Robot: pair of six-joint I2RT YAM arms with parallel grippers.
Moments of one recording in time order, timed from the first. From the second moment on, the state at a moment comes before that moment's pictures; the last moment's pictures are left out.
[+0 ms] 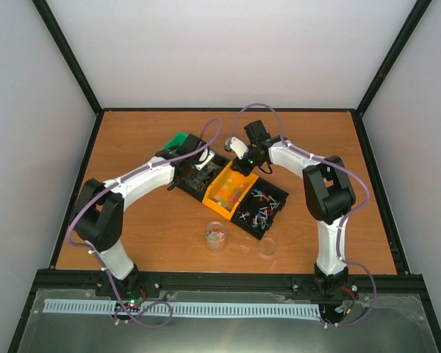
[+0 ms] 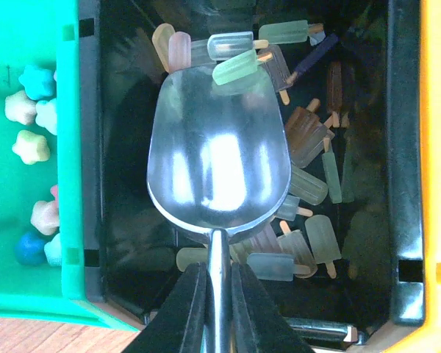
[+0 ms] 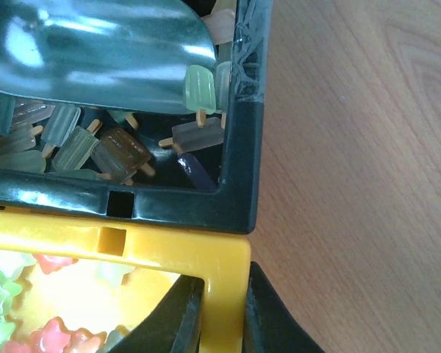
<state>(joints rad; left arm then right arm) -0.57 1.70 1.22 -0.63 -0.17 0.13 0.47 2.05 1.51 -0.54 -0.39 -0.46</state>
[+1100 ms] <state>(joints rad) -0.39 1.48 0.76 -0.03 0.26 0.04 0.45 2.01 1.44 -0.48 -0.43 -0.47</state>
